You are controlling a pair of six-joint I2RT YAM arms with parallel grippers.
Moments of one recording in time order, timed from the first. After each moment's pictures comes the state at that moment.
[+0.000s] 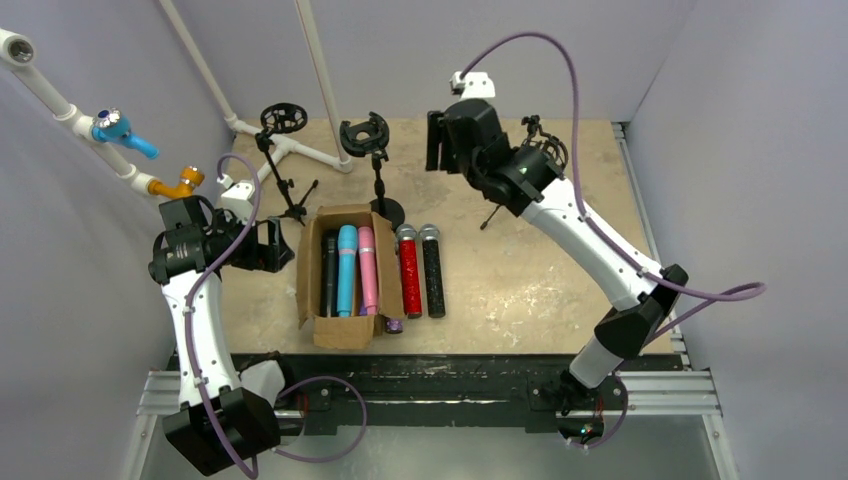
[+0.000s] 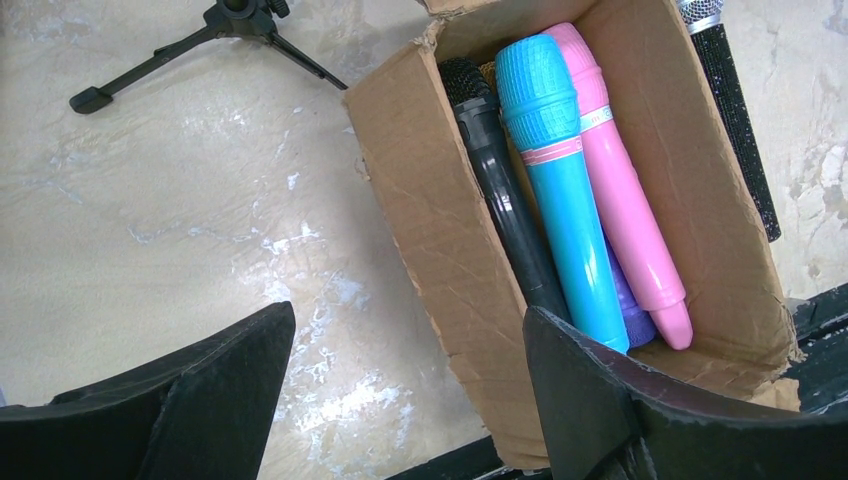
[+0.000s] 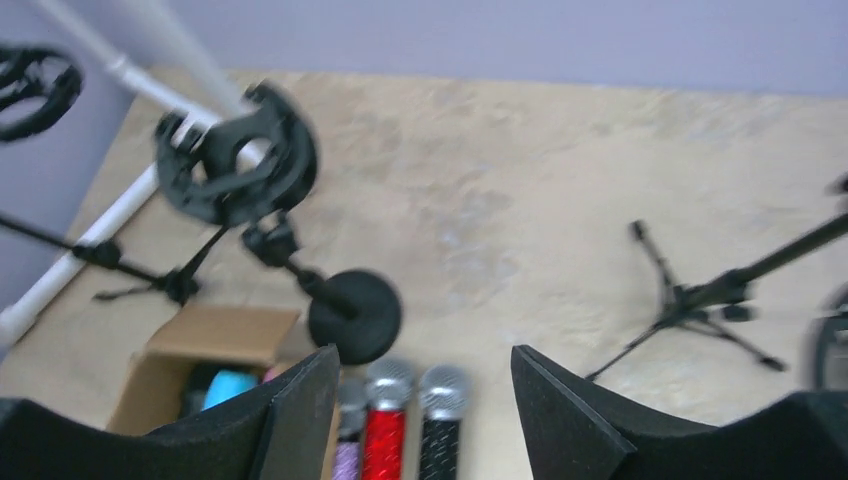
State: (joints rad) left arm 0.42 0.99 1.01 -0.94 0.62 0.40; right arm 0.79 1.64 1.83 -0.69 0.47 0.43
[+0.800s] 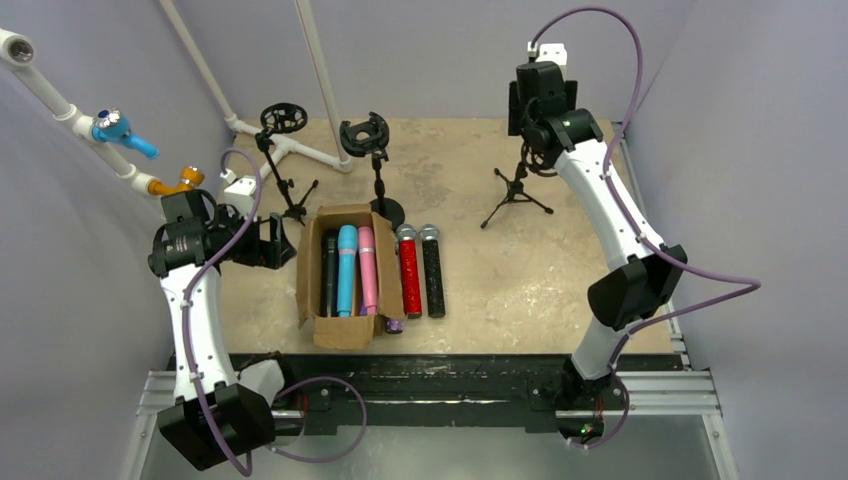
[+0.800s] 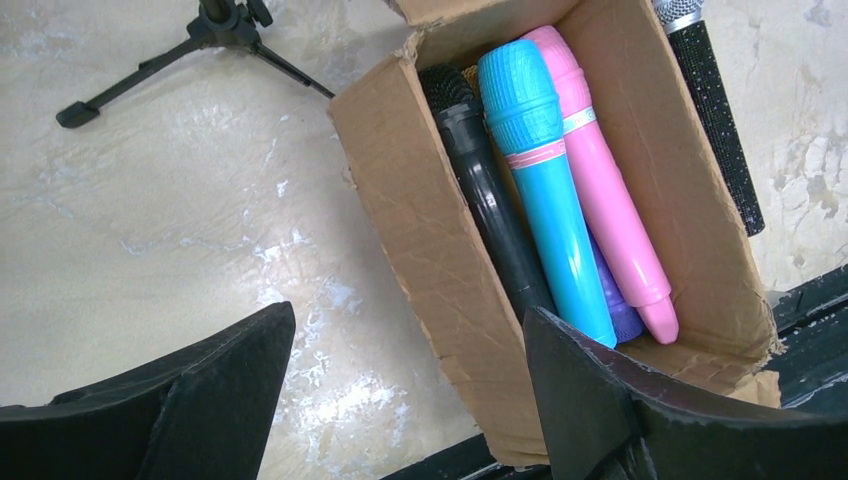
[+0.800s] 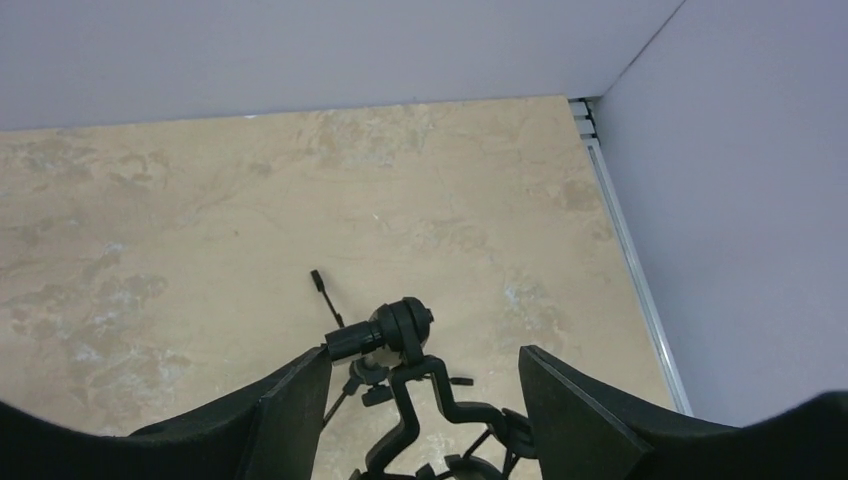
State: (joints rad) left arm 0.39 1.01 1.04 -0.96 0.62 0.40; right arm 0.37 1.75 1.95 -0.75 0.62 0.15
